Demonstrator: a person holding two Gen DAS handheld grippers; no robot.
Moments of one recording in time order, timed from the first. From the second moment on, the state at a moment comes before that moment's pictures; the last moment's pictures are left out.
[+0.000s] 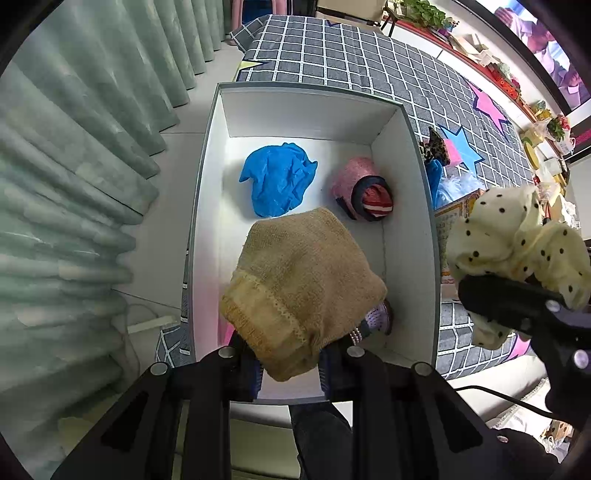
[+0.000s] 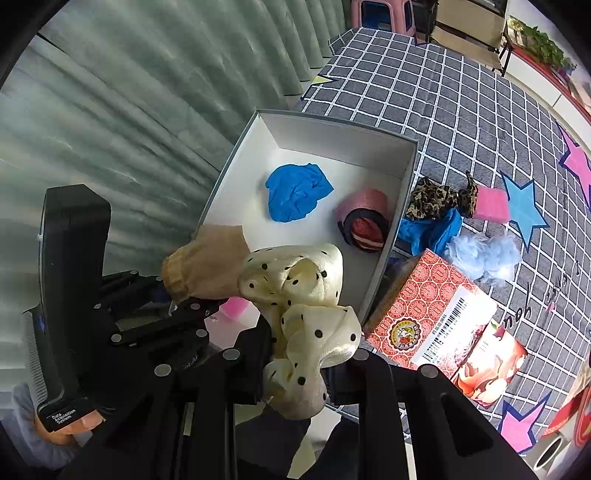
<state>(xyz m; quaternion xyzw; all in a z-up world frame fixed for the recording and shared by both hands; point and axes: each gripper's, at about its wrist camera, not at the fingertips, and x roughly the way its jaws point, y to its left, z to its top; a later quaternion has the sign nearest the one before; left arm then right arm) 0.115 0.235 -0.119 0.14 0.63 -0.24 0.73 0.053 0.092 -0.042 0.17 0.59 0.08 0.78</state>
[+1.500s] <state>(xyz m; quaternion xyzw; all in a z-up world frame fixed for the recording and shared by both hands) 0.130 0.240 -0.111 0.07 0.63 -0.25 0.74 0.074 0.072 -0.030 0.20 0.57 0.06 0.79</state>
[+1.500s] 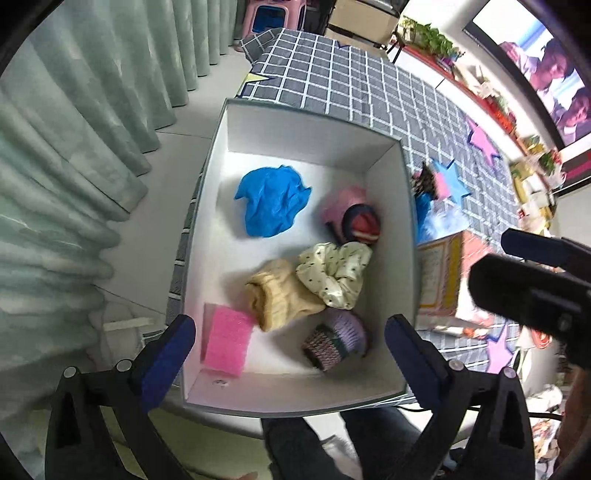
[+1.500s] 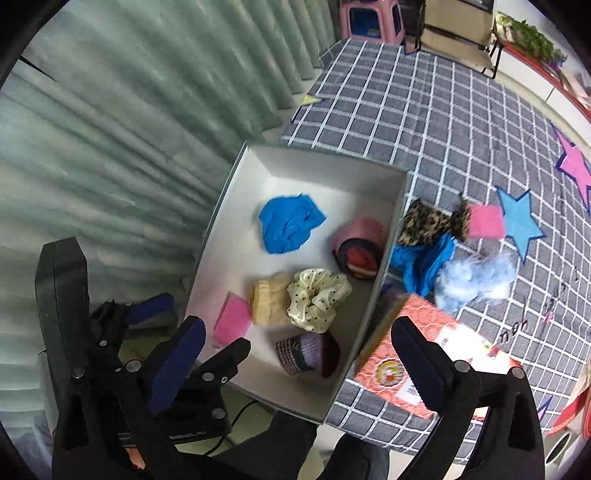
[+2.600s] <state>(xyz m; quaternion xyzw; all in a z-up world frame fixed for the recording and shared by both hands) 0.146 0.103 -0.098 0.15 0.63 -0.27 0.71 0.054 -0.134 -0.200 0.39 0.63 -0.12 0.66</state>
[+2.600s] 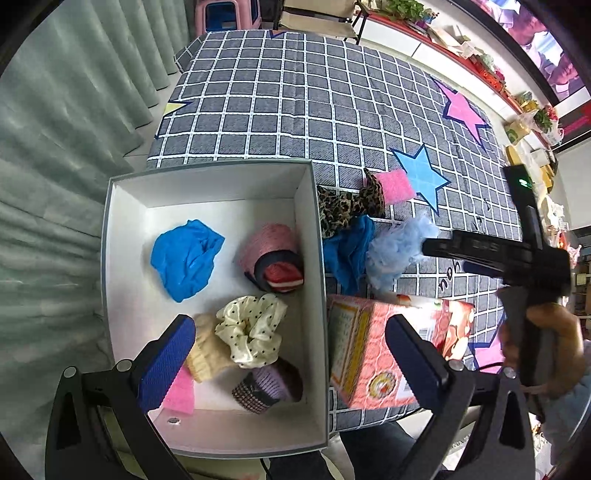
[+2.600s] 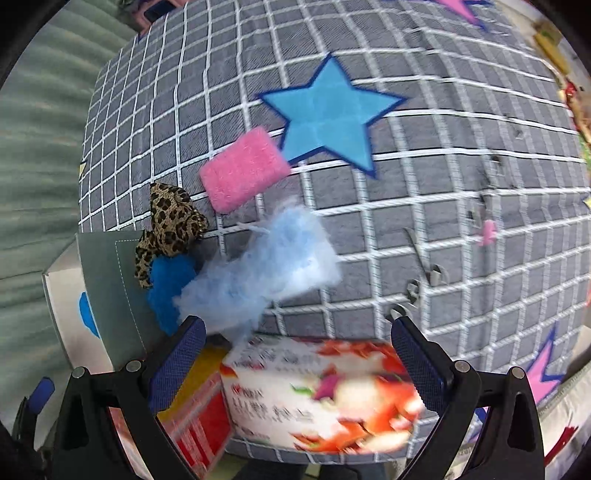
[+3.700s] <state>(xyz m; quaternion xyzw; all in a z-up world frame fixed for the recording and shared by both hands) 0.192 -0.142 -0.229 0.21 0.69 -0.18 0.67 -0.021 -0.234 -0.280 0.28 0.66 -0.21 0.66</state>
